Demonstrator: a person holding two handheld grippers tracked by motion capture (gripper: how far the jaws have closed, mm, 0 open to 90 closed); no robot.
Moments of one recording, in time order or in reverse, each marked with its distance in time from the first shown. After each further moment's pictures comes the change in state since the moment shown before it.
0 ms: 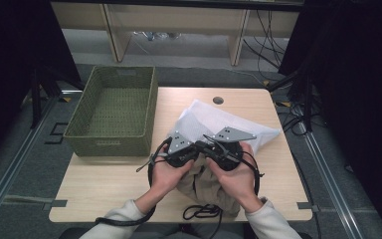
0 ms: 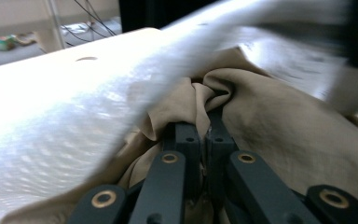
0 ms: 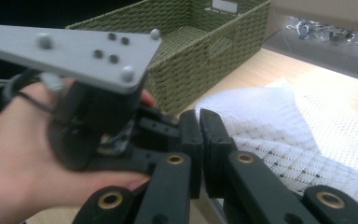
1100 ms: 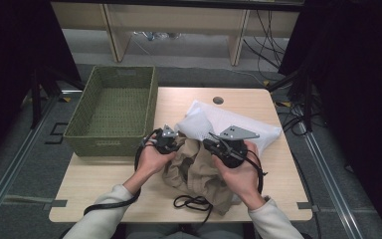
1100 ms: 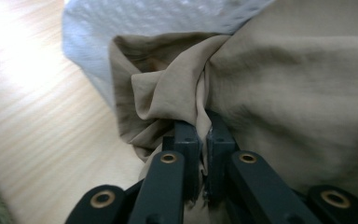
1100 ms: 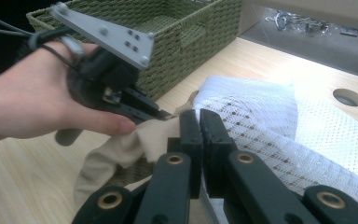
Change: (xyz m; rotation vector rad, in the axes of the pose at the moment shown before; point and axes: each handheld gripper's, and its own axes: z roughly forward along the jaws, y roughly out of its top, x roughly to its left) left arm 0.069 -0.014 0.011 0.341 0.038 0.025; right arm -0.018 -0.008 0.002 0.029 -0.088 -0.008
